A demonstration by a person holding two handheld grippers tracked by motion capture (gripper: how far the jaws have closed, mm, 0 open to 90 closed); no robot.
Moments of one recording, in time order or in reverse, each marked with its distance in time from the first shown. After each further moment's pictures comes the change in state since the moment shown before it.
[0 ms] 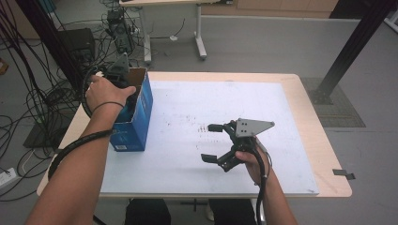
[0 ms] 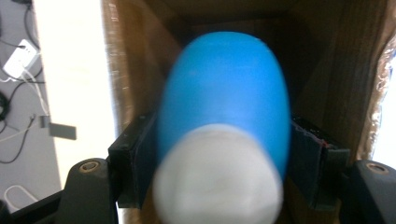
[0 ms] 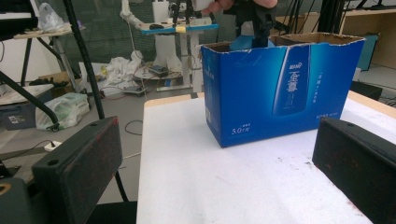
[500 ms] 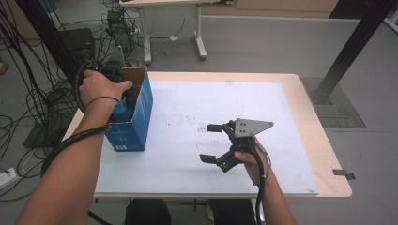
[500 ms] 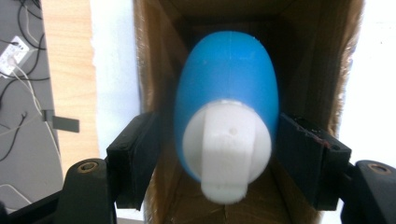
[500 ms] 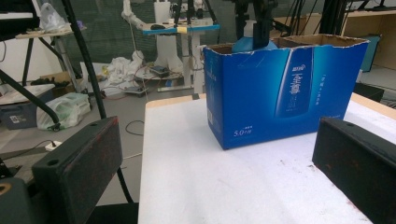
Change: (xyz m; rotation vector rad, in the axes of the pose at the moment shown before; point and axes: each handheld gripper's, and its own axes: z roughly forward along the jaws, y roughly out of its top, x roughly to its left) left arm 0.010 -0.002 -0.025 0.001 -0.025 -0.010; right arm 0.001 0.002 0.003 0.000 0.007 -0.003
